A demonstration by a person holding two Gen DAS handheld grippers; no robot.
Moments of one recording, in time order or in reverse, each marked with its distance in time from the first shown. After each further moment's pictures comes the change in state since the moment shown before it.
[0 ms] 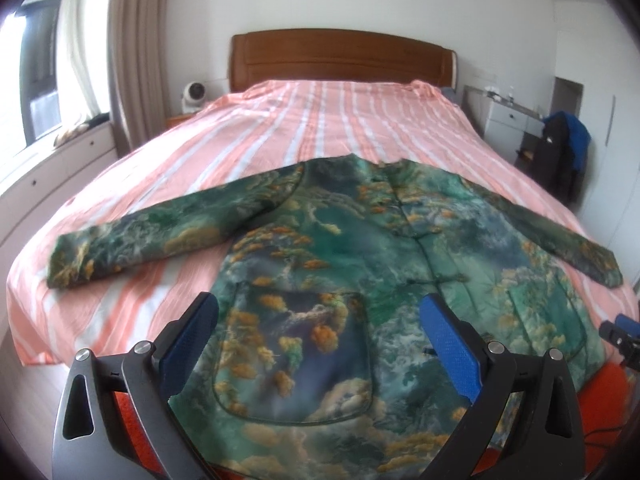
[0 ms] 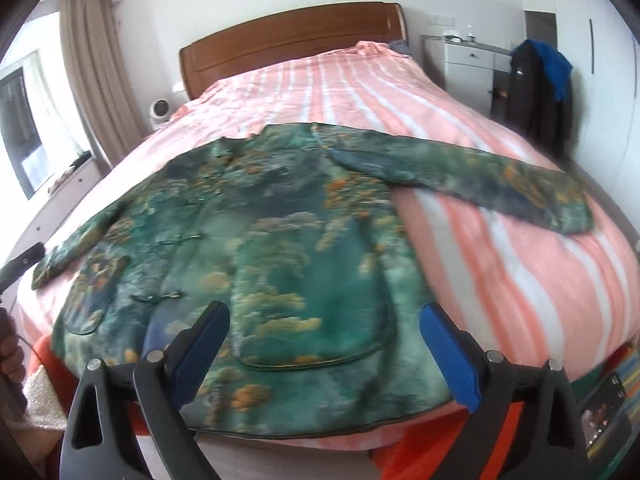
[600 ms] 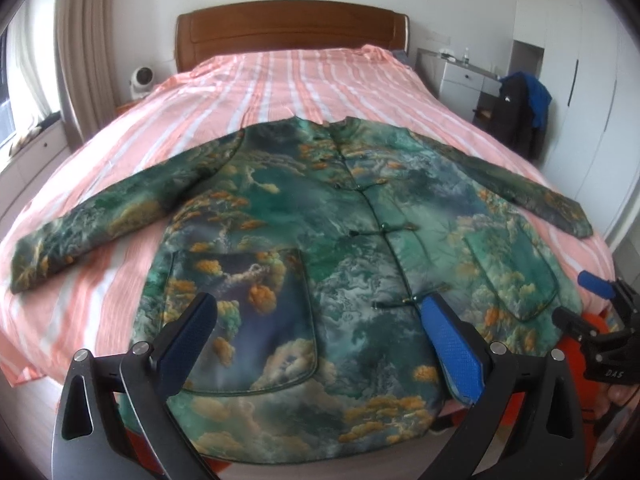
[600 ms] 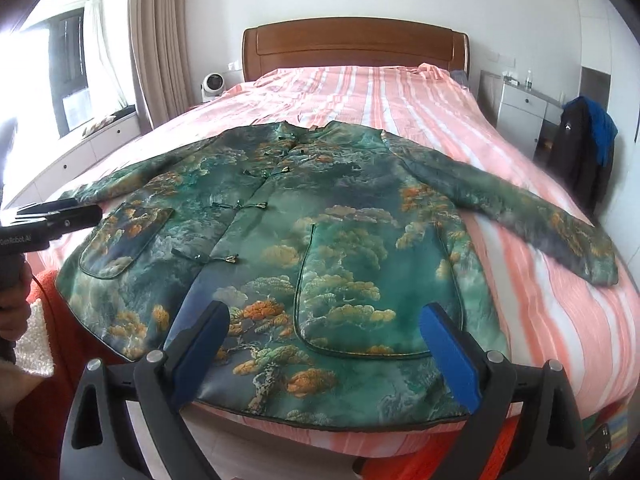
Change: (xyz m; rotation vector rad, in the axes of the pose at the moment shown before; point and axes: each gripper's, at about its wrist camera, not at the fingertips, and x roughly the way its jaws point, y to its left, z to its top) left arm 0.005 -0.029 -0.019 0.082 0.101 -0.133; right arm 0.003 0.058 -0.027 -0.226 -0.030 0.051
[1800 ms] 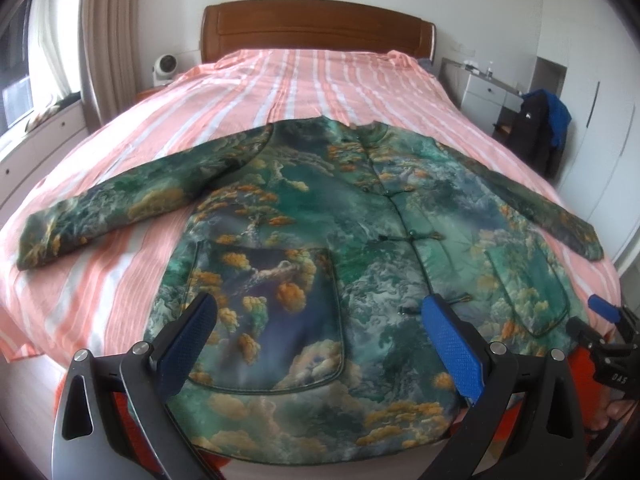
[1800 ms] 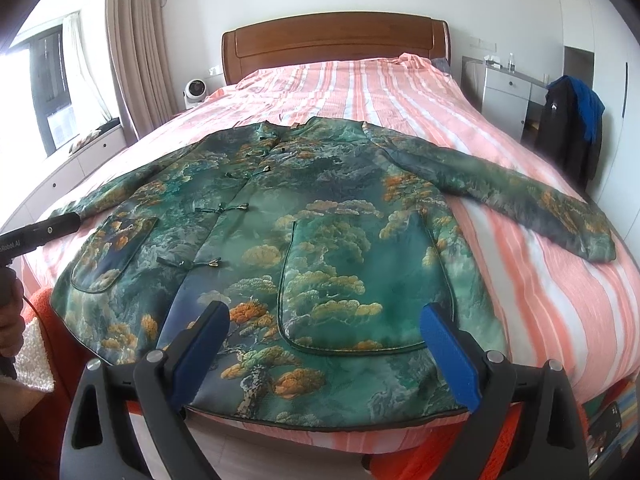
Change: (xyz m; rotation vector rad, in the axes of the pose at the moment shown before) left arm 0.005 0.024 -0.001 -0.085 0.008 0.038; right arm 0.005 -0.012 -0.001 0.079 0.010 -0.015
